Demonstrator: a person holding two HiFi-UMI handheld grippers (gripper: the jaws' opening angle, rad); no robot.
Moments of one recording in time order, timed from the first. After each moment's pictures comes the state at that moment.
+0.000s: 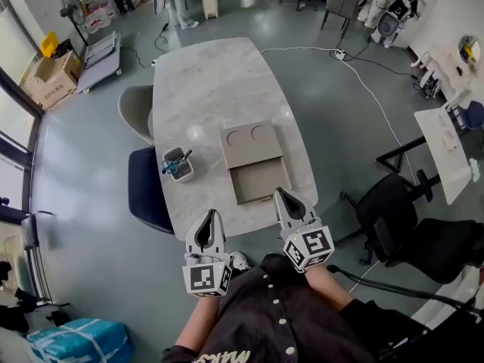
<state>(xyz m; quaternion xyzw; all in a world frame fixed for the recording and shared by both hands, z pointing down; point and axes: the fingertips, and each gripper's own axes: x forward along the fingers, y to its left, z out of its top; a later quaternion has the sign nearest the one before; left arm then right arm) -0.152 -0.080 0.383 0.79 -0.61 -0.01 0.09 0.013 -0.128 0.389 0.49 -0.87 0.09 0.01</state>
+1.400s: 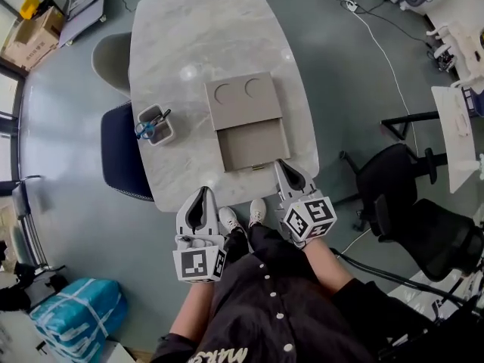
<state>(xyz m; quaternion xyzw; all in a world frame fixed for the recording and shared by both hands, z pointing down) -0.125 -0.109 0.443 0.77 -0.62 0.03 0.14 0.052 -0.171 0.506 0.48 -0.84 0.23 0.05</state>
